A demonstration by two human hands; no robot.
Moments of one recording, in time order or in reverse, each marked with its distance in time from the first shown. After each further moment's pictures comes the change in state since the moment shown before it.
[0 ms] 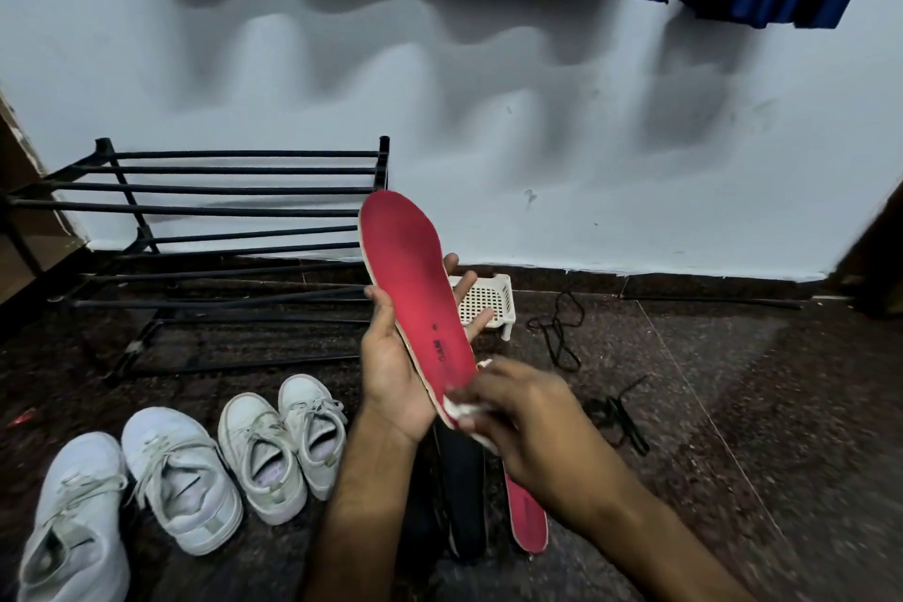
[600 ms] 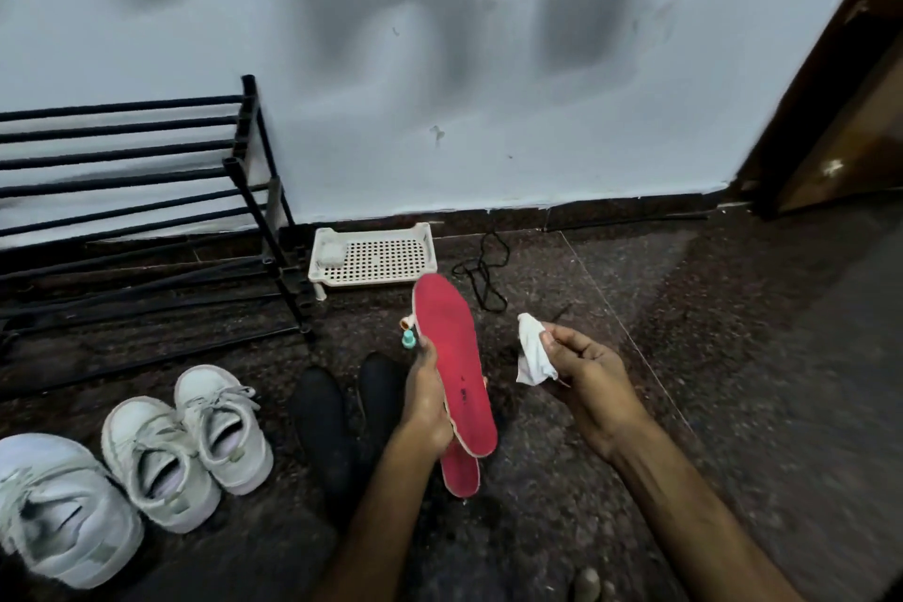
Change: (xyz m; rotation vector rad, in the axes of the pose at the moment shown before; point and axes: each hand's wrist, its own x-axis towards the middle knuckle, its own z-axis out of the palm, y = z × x) left_hand 0.031 -0.178 -0.083 0.425 0.485 -0.453; right_hand -0.076 0.146 -0.020 1.144 0.627 0.909
